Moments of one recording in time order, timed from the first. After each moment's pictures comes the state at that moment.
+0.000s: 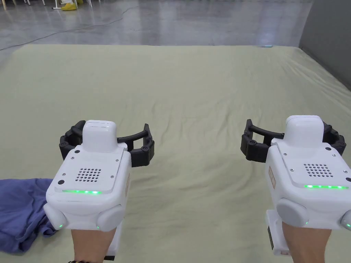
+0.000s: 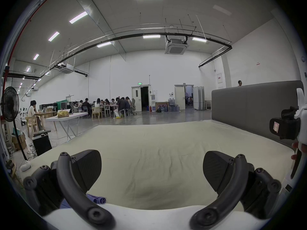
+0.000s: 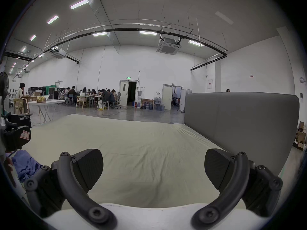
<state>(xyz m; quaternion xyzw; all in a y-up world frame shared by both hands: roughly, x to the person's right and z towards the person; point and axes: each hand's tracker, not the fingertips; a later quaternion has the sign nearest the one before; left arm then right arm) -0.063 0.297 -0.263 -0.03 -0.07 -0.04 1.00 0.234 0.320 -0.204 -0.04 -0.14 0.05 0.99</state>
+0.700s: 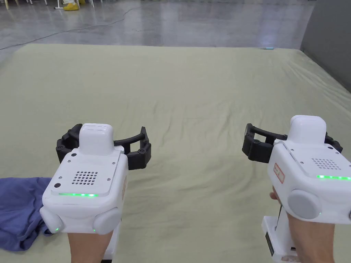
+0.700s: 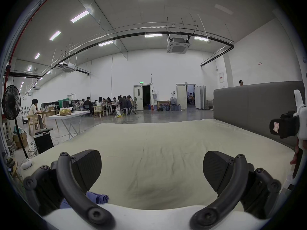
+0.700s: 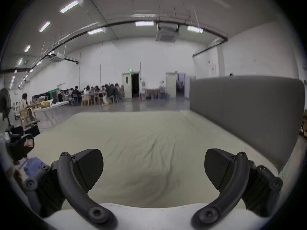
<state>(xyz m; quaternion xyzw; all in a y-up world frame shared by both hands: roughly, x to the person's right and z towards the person) -0.072 0.295 -0.261 -0.03 -0.07 -0.03 1.00 0.246 0.325 -0.213 -0.12 -0.11 -0.03 0.99</state>
